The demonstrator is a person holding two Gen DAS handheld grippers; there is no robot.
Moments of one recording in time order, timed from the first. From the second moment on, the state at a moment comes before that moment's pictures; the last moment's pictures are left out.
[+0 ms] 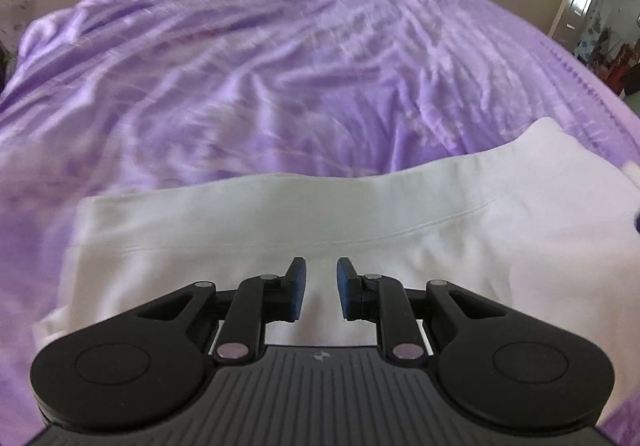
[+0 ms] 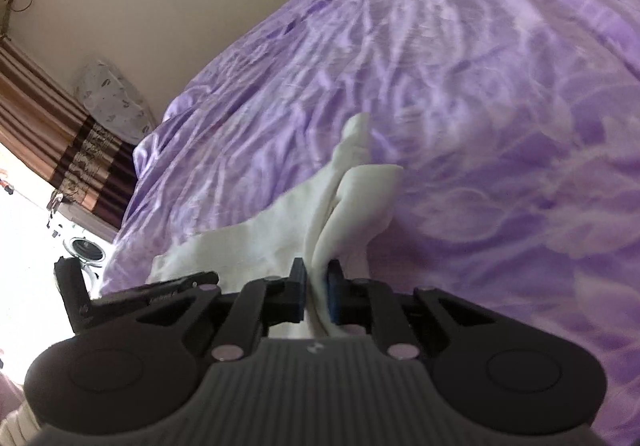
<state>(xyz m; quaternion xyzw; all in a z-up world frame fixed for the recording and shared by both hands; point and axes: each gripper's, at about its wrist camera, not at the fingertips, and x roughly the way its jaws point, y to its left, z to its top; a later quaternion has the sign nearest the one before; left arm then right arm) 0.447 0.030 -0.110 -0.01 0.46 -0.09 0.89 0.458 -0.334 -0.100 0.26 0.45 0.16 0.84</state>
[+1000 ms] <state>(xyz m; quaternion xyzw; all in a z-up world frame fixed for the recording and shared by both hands) 0.283 0.272 -0.076 -0.15 0.46 -0.02 0.88 0.455 0.066 -0.122 0.17 0.55 0.22 0.79</state>
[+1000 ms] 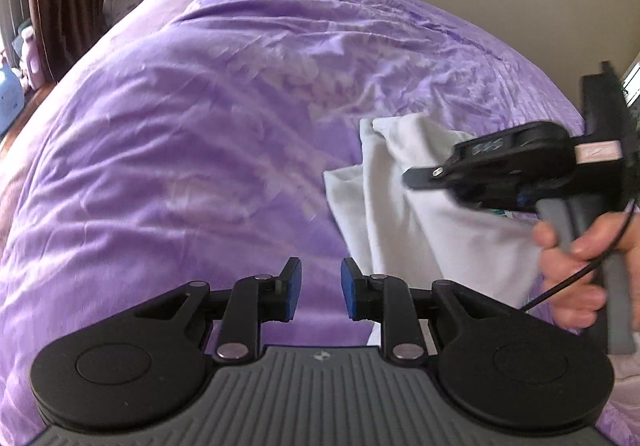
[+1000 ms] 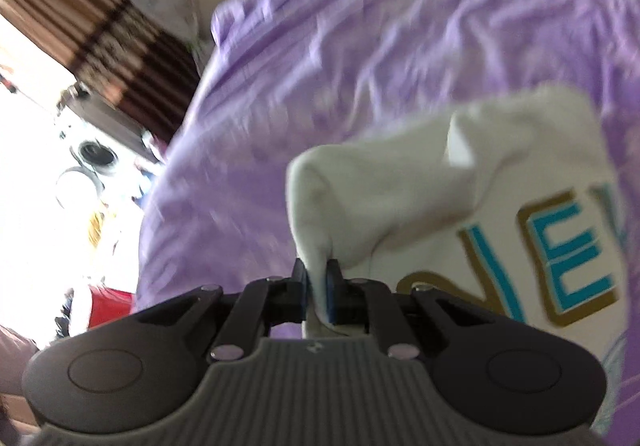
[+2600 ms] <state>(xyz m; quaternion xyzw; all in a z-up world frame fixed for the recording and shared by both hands) 0.238 0.272 -0.131 -0.50 0.41 -0.05 0.76 0.332 -0.034 -0.150 0.16 0.53 0.29 0.78</state>
